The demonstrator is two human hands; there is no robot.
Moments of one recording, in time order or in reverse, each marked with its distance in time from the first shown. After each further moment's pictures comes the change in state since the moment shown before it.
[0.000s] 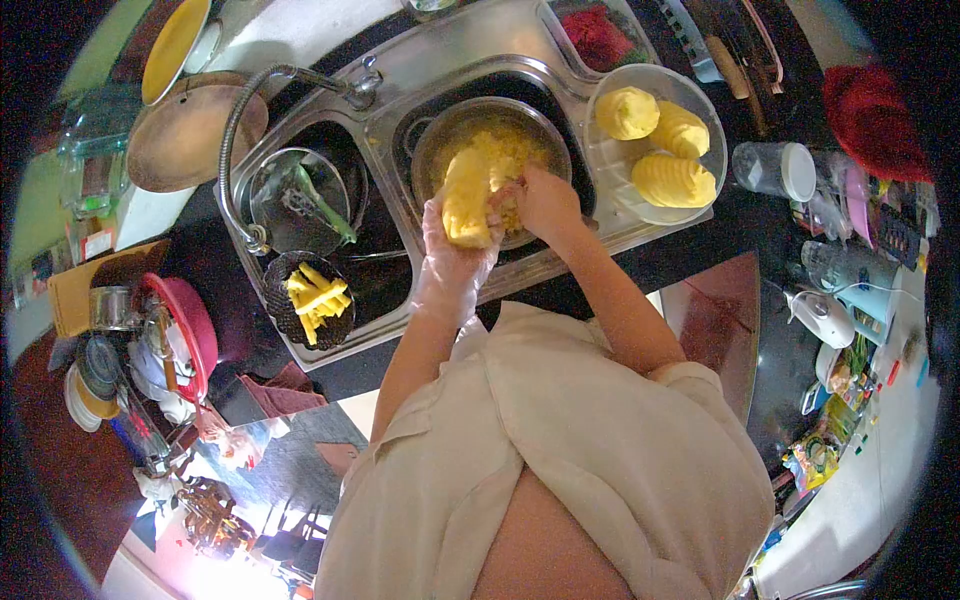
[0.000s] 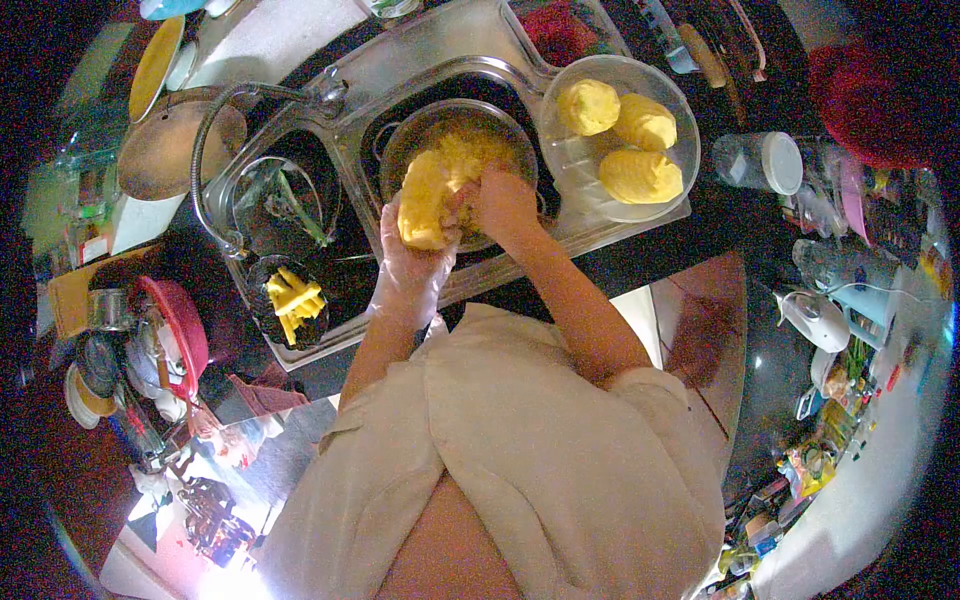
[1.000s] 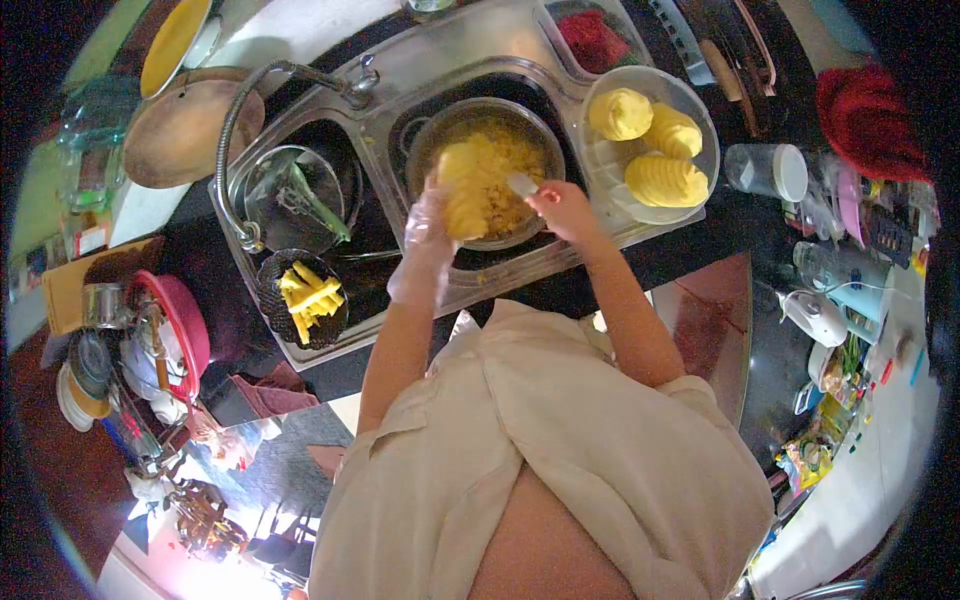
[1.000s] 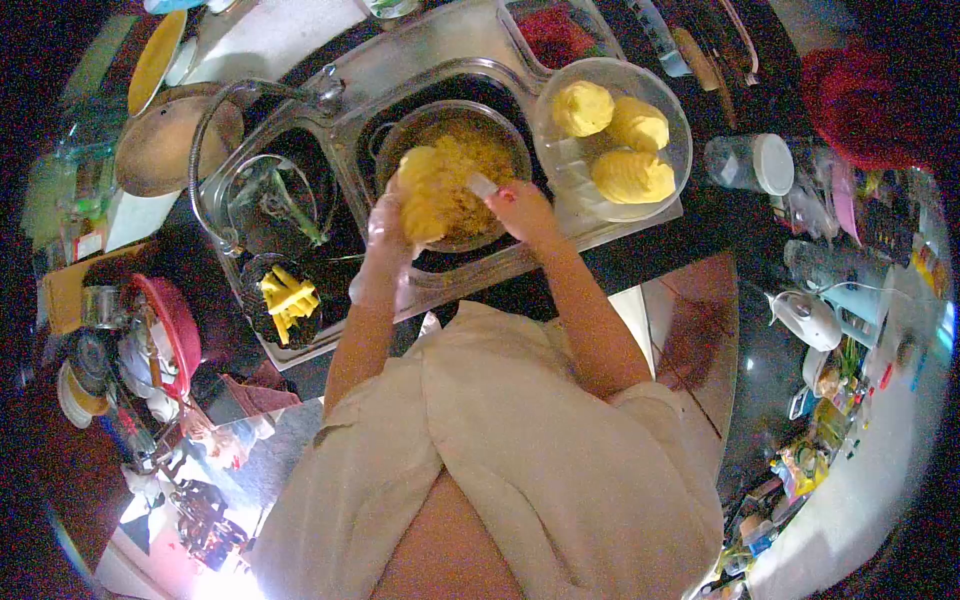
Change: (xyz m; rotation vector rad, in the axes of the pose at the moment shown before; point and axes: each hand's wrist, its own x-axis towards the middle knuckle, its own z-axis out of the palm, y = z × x) left_hand 0.021 0.026 -0.021 0.804 0.205 0.160; right_hand -0.002 0.064 0.008 0.540 -0.223 0.047
